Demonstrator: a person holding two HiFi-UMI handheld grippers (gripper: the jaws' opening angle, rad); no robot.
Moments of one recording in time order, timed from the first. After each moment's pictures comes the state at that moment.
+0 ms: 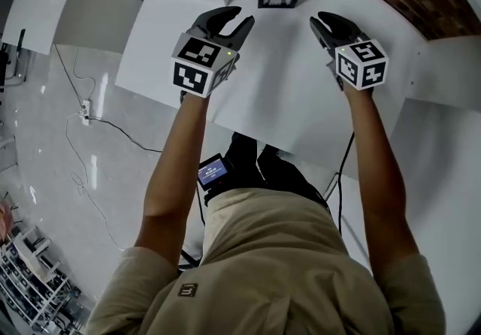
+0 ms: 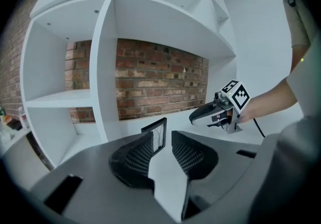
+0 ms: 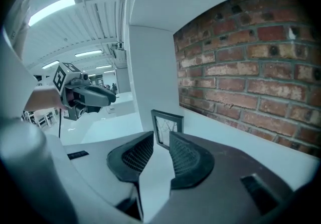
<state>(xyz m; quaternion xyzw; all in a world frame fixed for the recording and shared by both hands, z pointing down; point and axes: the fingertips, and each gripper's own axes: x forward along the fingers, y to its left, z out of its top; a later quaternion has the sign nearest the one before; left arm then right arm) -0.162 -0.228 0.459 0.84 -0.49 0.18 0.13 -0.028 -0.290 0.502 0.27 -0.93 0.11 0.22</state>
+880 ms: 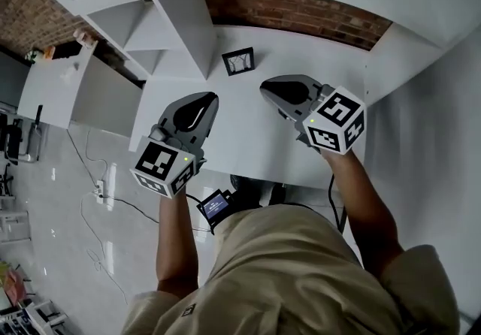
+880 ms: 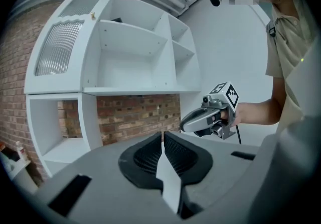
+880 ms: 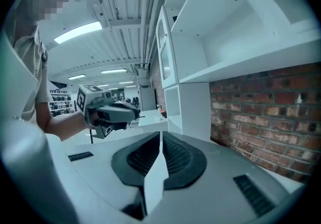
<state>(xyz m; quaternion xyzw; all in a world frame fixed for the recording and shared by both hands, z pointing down) -0.102 -0.085 0.246 0.89 -0.44 0.11 0.03 -0.025 -0.117 0.266 0.17 -0.97 0.07 0.13</state>
